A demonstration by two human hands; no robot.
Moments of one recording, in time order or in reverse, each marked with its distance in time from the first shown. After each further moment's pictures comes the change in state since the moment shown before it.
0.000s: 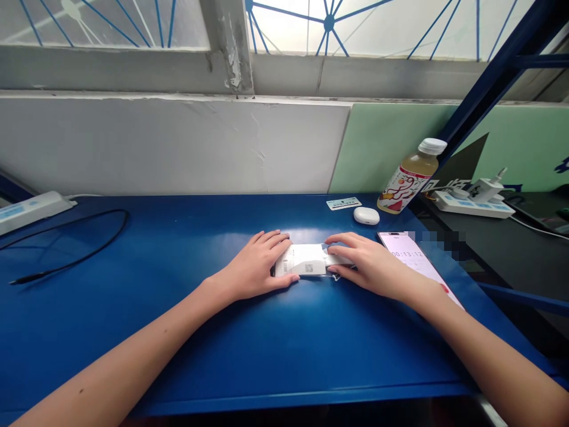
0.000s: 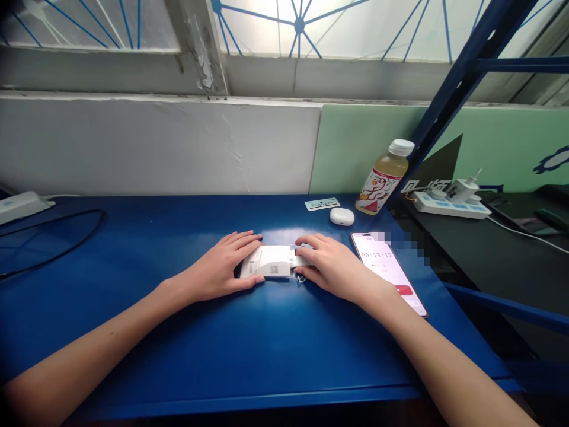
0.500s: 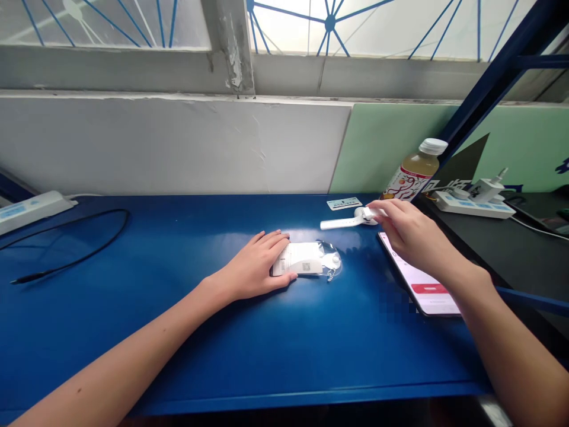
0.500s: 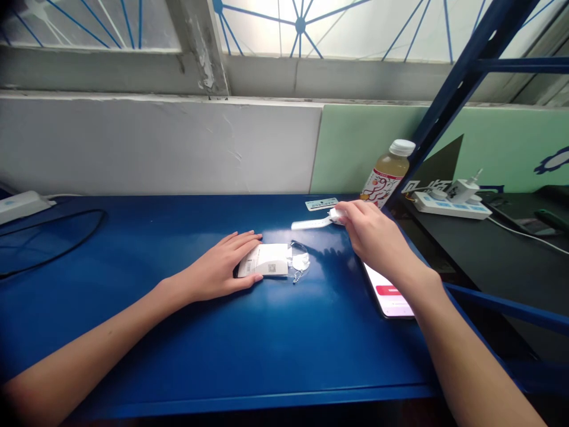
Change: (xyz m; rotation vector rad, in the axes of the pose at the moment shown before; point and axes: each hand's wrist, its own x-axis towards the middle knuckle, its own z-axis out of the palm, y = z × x) left_hand -0.002 -0.003 -0.001 -0.016 -0.009 -0.006; right_hand -0.012 0.035 -0.040 -0.194 0.301 0.336
